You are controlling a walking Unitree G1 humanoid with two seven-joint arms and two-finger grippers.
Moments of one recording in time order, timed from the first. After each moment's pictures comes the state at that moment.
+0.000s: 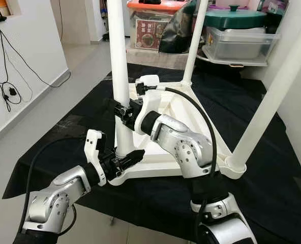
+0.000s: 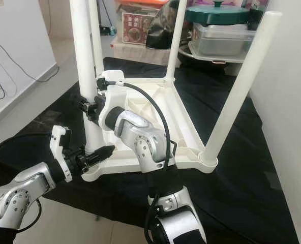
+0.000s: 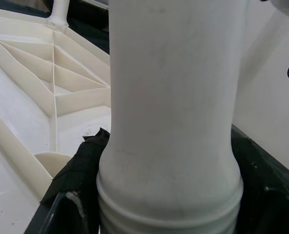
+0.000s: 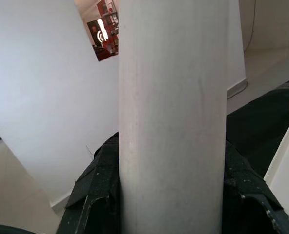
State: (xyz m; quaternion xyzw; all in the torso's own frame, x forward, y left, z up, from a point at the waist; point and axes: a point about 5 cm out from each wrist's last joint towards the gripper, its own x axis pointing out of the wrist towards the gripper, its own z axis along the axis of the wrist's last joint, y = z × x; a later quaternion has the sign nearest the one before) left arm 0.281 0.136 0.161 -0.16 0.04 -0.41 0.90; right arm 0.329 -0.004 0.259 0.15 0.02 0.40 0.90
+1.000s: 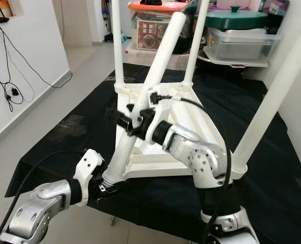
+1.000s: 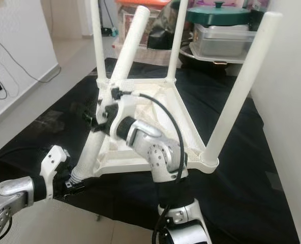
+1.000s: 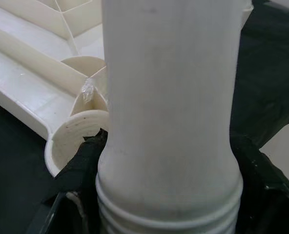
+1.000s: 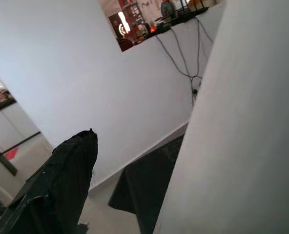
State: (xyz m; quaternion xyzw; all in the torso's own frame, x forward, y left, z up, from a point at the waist) left arm 0.257 0.172 0.132 0.07 0.13 -0.44 0.89; right arm 0.311 -0.014 0.239 0.19 0.06 0.45 0.87
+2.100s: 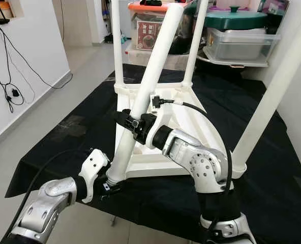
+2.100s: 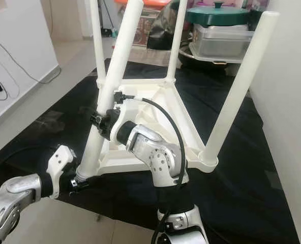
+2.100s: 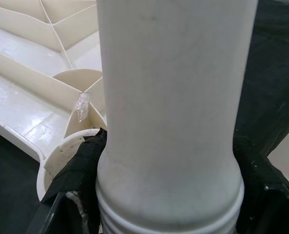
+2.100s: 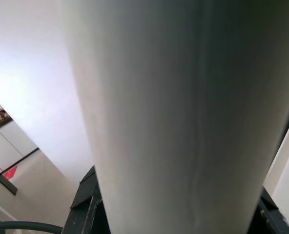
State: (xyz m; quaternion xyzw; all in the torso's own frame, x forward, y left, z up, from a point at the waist) left arm 0.272 0.165 0.124 0.09 0.10 -0.41 0.90; right arm 0.309 -0.023 0.235 0.22 0.06 0.42 0.87
